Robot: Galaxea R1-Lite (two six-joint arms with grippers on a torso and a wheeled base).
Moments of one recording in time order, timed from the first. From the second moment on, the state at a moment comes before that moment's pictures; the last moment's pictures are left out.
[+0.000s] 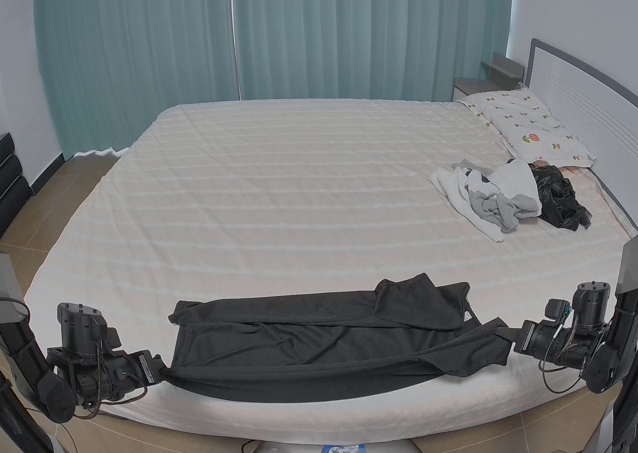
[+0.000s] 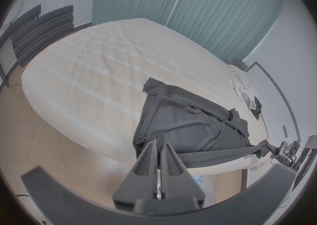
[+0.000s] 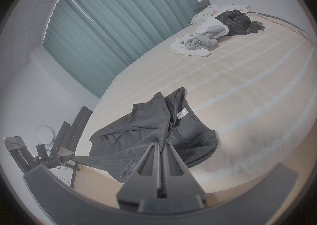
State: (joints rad) left arm -0.08 1.85 -0.02 -1.05 -0.09 -0.47; right arm -0.01 2.08 -0.02 -1.49 0.37 0.43
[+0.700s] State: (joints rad) left arm -0.08 2.03 -0.16 -1.08 -0.07 -0.48; right arm 0.00 2.26 -0.17 -1.54 0.34 0.41
